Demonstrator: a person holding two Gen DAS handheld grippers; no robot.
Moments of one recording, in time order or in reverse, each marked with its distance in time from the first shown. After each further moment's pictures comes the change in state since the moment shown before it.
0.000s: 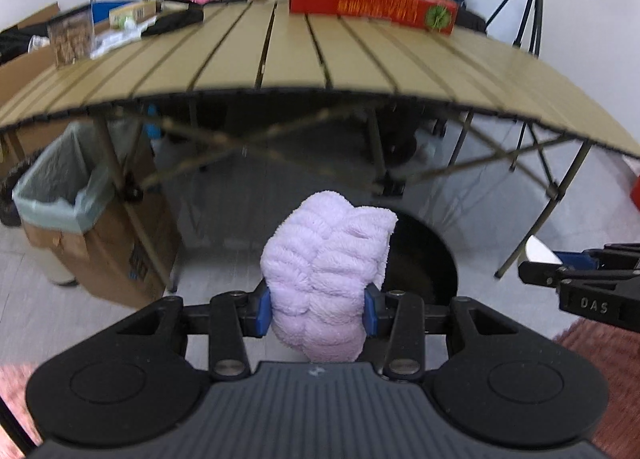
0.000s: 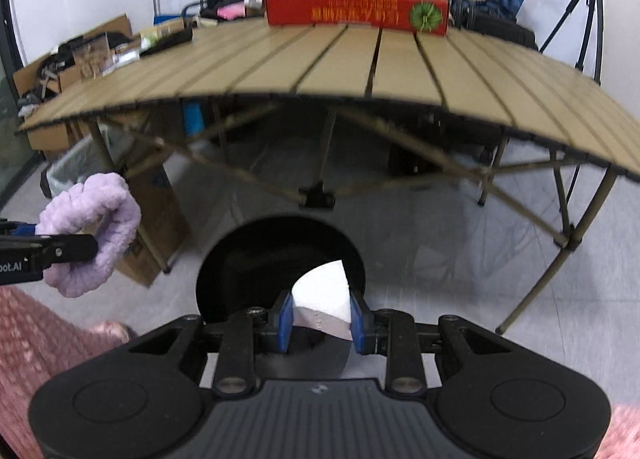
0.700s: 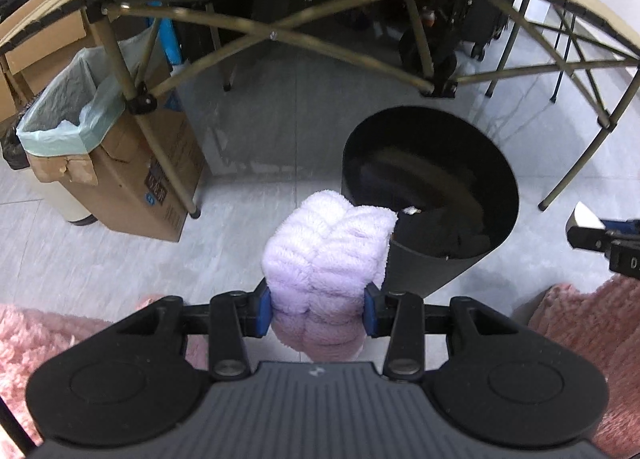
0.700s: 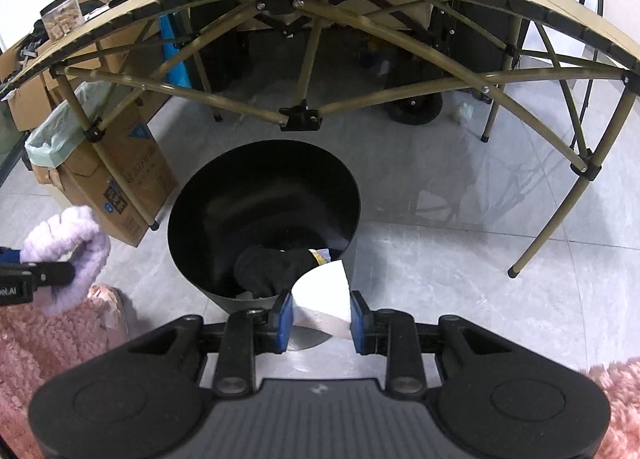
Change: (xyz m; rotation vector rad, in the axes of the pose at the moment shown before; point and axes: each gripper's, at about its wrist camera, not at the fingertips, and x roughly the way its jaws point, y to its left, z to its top) left arm 0.054 0.014 -0.034 0.007 0.226 0.093; right arm 0.051 -0.015 -0.034 0.054 0.138 0.007
